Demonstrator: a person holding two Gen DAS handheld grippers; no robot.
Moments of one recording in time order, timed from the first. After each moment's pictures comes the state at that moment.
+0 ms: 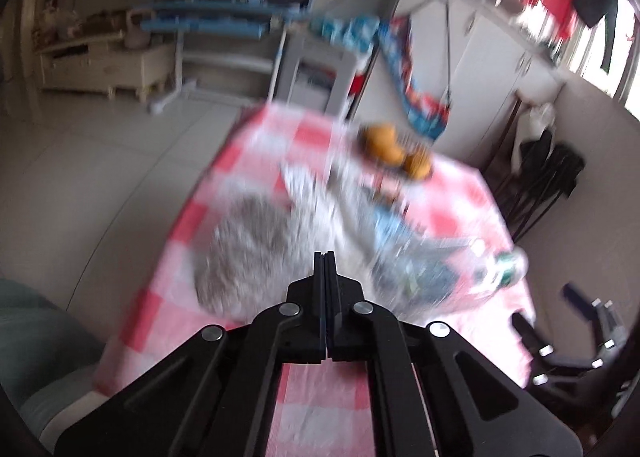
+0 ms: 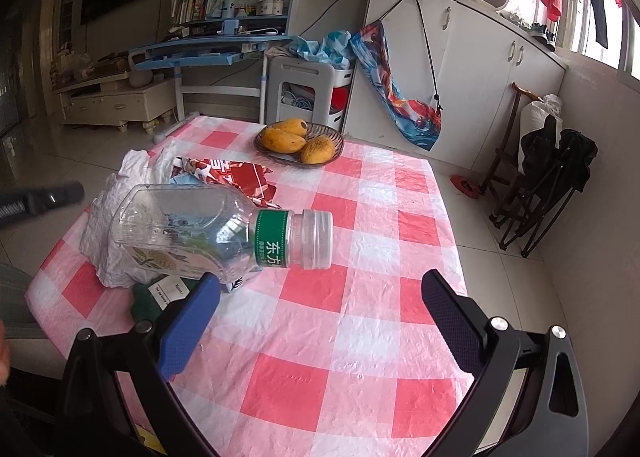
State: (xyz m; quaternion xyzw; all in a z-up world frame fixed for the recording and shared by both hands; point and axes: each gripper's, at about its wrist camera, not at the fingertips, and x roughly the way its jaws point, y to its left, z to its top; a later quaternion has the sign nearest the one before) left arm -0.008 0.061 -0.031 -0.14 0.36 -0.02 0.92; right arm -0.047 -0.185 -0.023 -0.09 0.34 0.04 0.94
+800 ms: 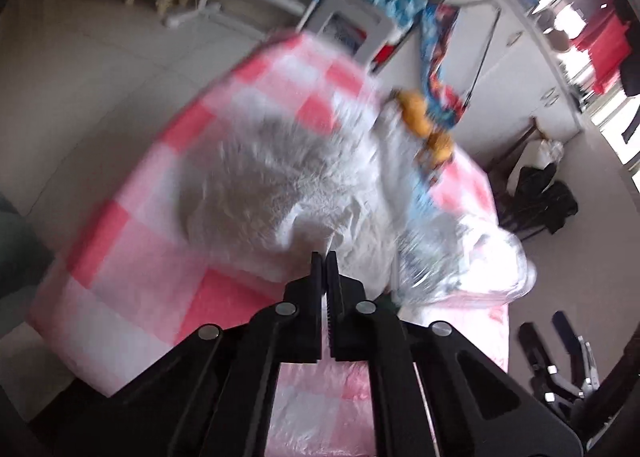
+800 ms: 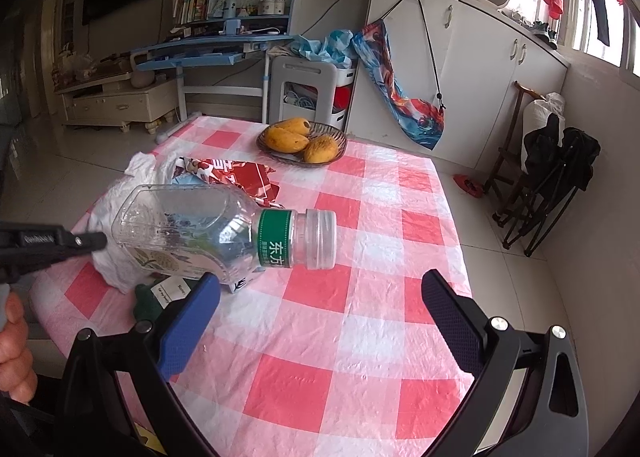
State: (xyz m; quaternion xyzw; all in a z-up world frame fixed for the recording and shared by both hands) left arm 0.007 0.081 -0.085 -0.27 0.43 -0.02 0.86; right arm -0.046 -0.183 -0.022 -0.09 0.34 0.04 0.94
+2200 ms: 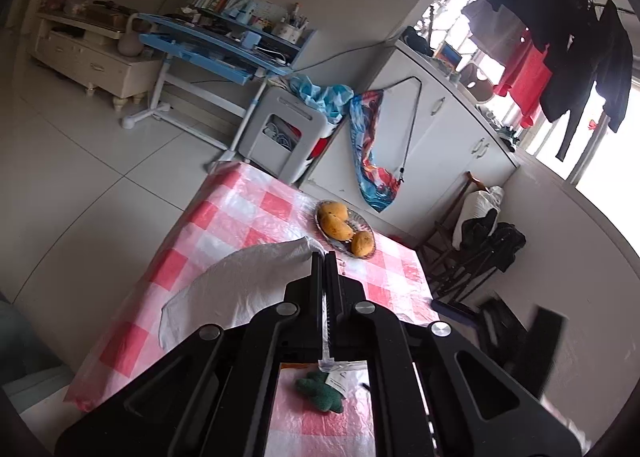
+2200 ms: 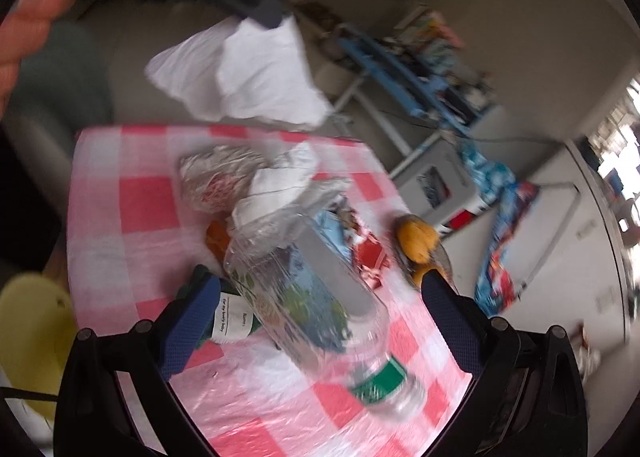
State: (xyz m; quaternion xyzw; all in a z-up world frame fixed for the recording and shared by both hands) left arm -0.029 0.104 0.013 -0.25 0.27 -0.08 0.93; right arm -0.037 -0.087 -0.025 -0.43 0.23 0.30 0.82
